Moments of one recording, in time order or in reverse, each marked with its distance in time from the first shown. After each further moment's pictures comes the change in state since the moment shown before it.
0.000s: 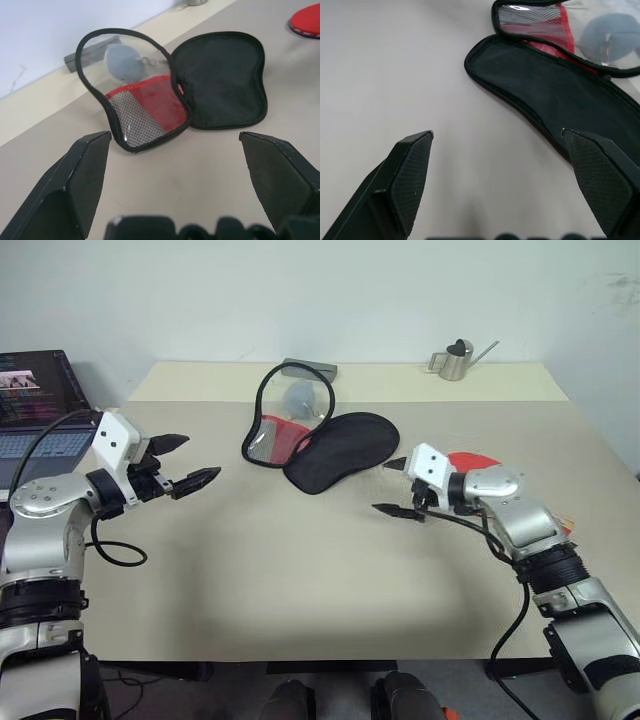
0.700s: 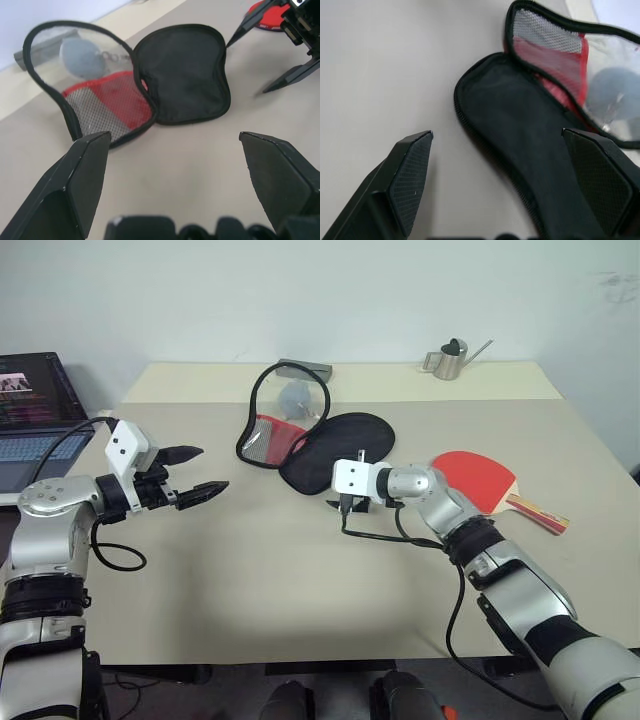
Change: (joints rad) left arm -0.015 0.001 -0.039 0.072 0.002 -0.021 -0.106; right arm -0.270 0.286 0.170 0.467 -0.347 -0.276 -0.288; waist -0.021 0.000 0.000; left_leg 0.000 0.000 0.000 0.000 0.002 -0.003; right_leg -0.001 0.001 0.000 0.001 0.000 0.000
